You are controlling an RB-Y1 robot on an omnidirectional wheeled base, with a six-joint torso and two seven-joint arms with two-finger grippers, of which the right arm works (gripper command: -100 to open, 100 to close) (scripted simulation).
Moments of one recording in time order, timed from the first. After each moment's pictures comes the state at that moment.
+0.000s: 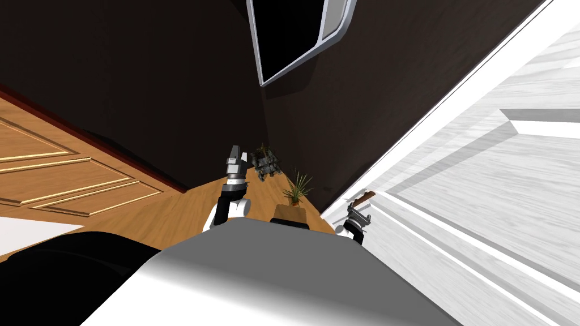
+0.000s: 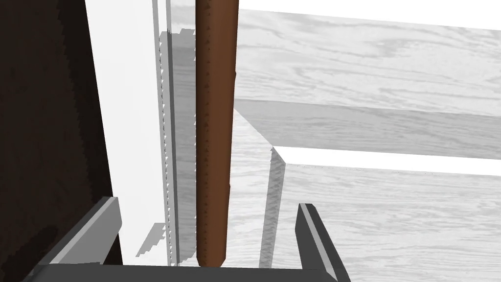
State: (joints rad) arm 0.01 -0.20 -0.27 -0.70 -0.68 -0.85 -1.28
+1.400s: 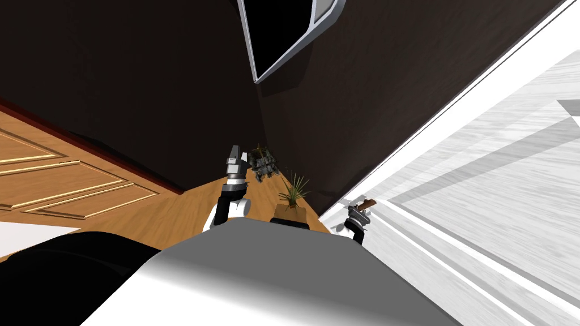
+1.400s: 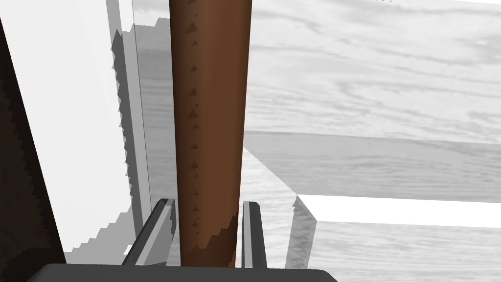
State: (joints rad) arm -0.03 -0.22 -0.28 -0.65 -0.66 -0.85 -1.31
